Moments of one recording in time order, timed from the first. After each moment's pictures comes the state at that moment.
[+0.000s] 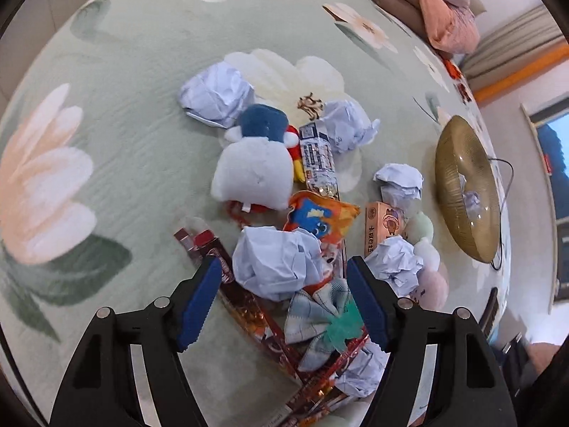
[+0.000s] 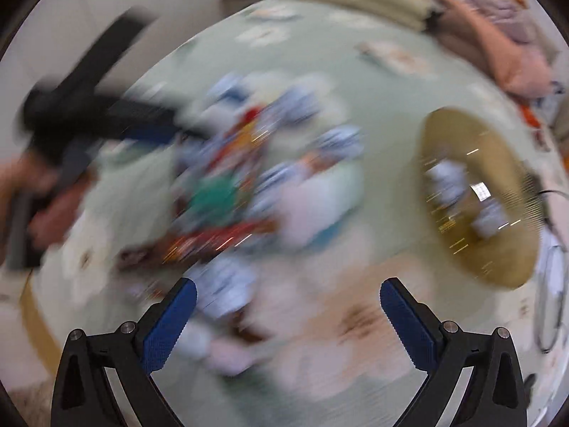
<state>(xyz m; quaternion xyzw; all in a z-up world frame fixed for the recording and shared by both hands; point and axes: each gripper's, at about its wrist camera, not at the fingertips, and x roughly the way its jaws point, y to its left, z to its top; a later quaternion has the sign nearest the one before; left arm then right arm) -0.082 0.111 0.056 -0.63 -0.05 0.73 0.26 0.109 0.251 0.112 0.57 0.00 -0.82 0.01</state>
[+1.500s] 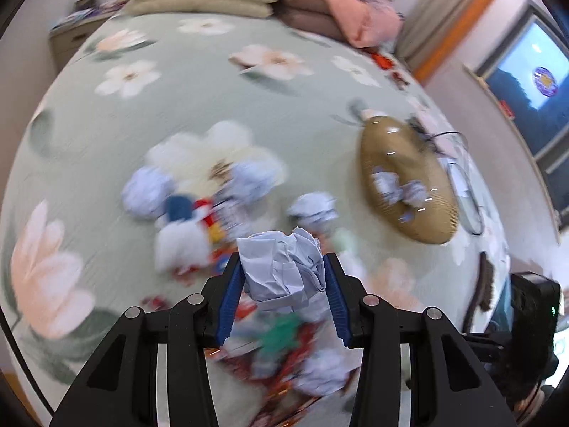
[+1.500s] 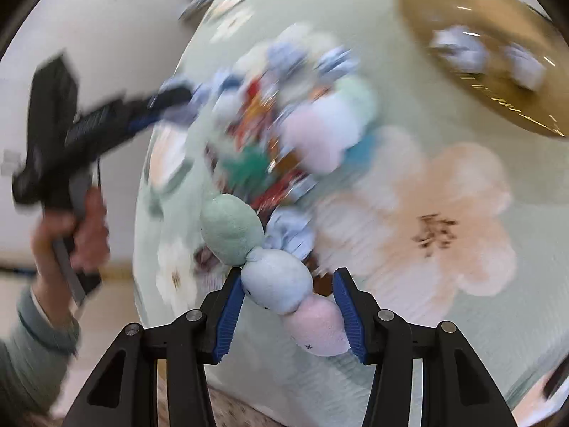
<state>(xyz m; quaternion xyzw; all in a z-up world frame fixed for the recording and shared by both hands) -0.059 0.162 0.143 -0.52 0.02 0.76 0.37 0.138 0.337 0.108 0.58 -0.31 -0.75 0.03</state>
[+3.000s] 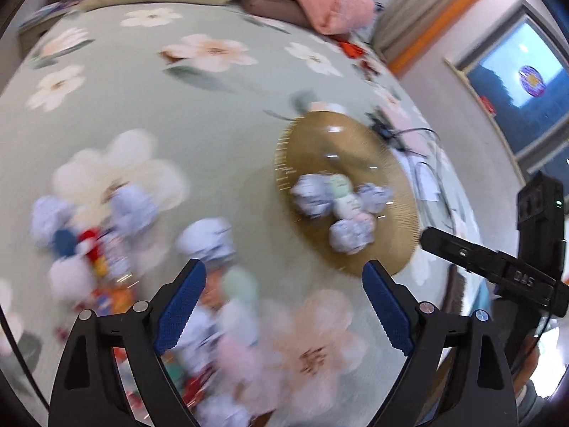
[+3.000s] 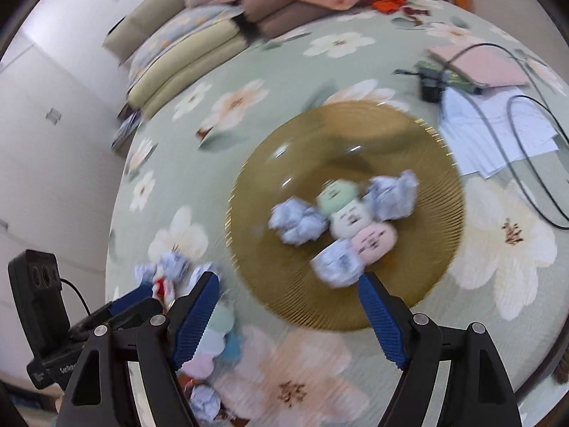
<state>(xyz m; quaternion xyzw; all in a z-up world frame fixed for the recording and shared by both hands) -0.048 0.259 0.145 -0.55 0.00 0.74 0.39 0.104 0.497 0.161 0.46 -0.32 -0.82 -0.15</state>
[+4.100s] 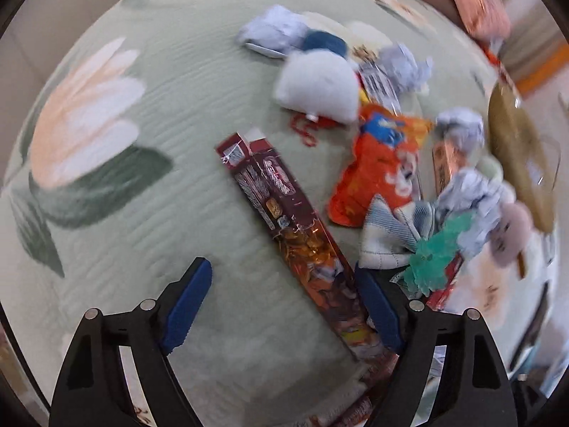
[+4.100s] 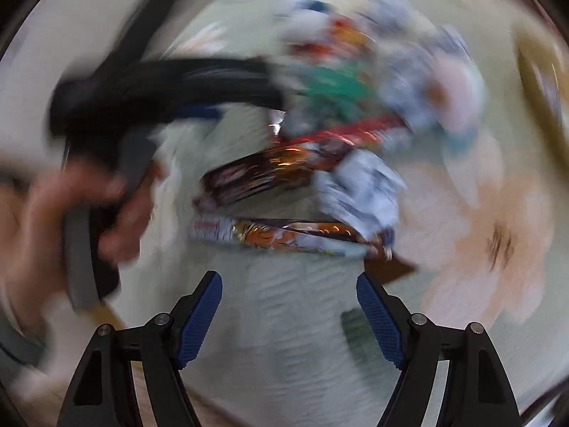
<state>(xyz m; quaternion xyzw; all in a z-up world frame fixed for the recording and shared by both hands) -0.033 0.104 0.015 -0.62 0.04 0.77 0.17 0.141 0.184 0.056 0.63 -0.02 -0.77 0.10</state>
